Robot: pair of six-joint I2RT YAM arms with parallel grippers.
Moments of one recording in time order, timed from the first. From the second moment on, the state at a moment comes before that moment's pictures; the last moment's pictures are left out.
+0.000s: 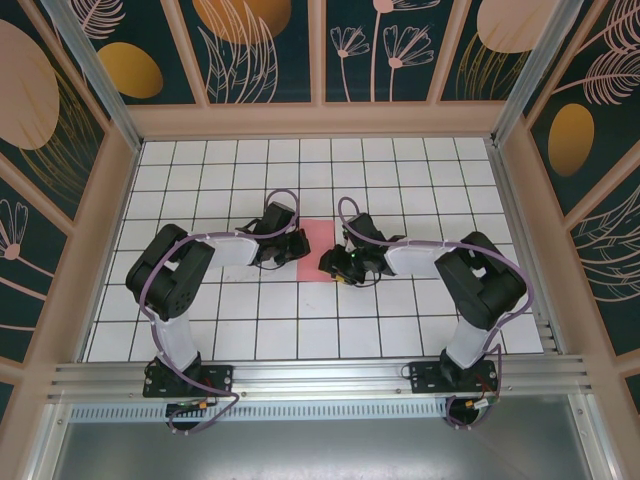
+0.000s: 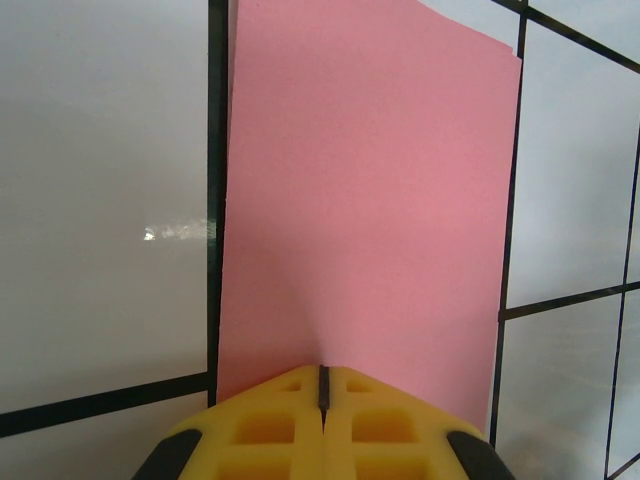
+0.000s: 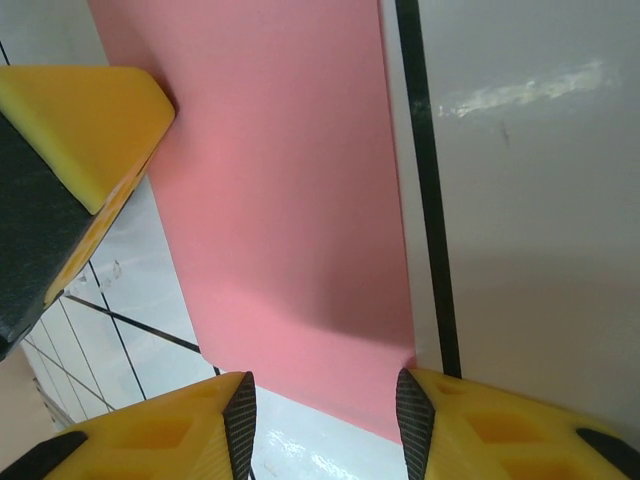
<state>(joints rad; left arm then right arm) -0.57 1.86 0.93 0.01 0.24 -0.82 0.68 1.73 0.83 -0.10 -0.41 0.99</state>
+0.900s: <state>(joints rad) -0.57 1.86 0.93 0.01 0.25 -0.82 0.71 1.69 0.83 -0.15 -0.39 0.99</state>
